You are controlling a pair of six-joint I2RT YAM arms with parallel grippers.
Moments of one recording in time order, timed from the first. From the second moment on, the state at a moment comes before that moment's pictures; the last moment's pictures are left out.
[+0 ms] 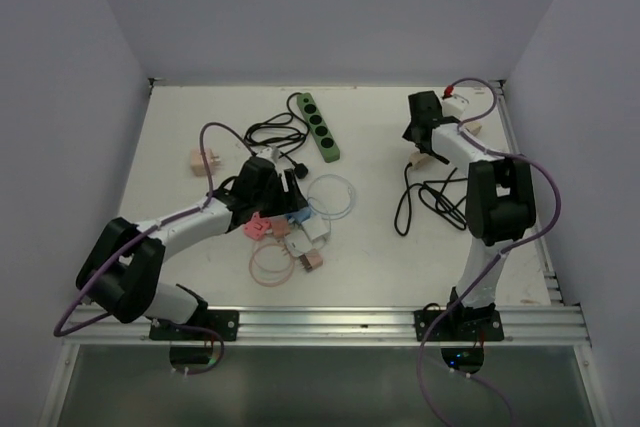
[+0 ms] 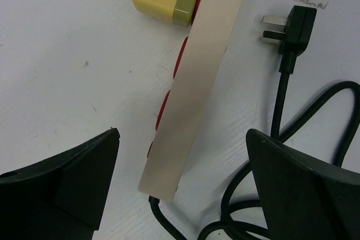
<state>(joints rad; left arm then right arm) -0.54 1.43 0.72 -0.08 0.08 -0.70 0.19 1.90 1.37 -0.43 0.60 0.70</state>
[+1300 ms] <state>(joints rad) -0.54 0.97 0.71 -0.31 -0.03 -0.69 0.25 1.68 1.04 -0.28 0.34 0.43</state>
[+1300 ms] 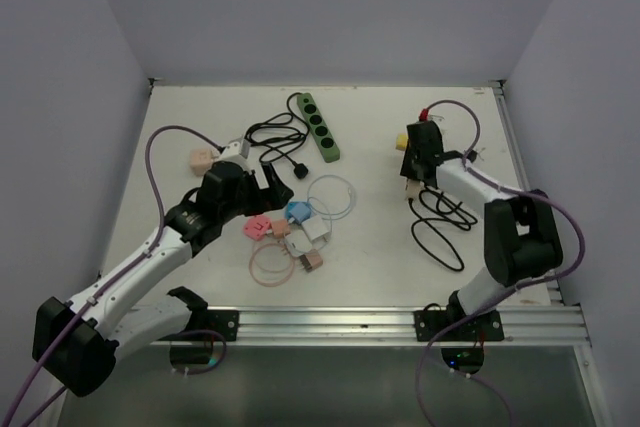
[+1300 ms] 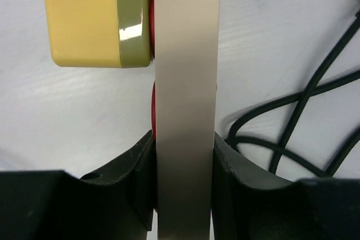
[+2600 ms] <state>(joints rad) -0.71 1.35 0.93 0.04 0.13 -0.94 0.74 1.01 0.67 -0.05 0.06 0.26</state>
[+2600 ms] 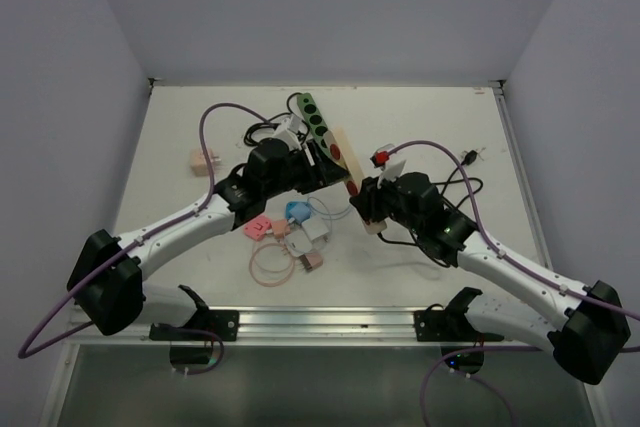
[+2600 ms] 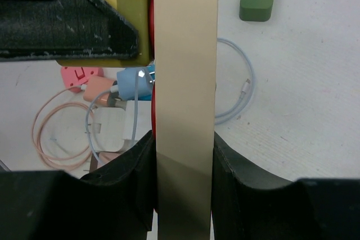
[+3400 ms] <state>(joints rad) -0.73 1.26 0.85 0.10 0.05 -0.98 0.73 1.11 0.71 -0.06 0.08 0.31</state>
